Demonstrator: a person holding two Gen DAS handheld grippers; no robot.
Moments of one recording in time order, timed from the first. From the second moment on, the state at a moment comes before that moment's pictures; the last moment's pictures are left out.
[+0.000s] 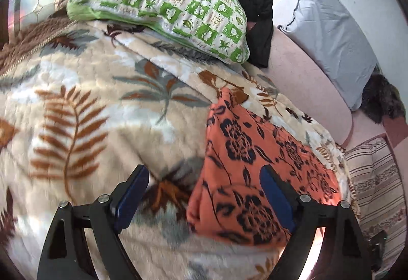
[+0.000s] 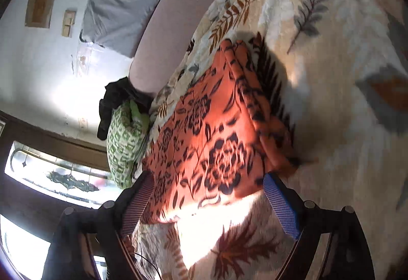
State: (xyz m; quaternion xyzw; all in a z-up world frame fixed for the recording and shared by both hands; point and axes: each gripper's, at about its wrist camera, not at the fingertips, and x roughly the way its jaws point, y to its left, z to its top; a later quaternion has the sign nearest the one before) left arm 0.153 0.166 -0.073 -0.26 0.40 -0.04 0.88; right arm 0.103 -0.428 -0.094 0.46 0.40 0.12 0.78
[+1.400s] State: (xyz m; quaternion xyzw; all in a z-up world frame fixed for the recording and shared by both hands) left arm 0.017 0.151 -0.048 -0.21 0.39 0.03 0.89; right arm -0.056 -0.444 -0.053 0.45 0.36 -0.03 0.81
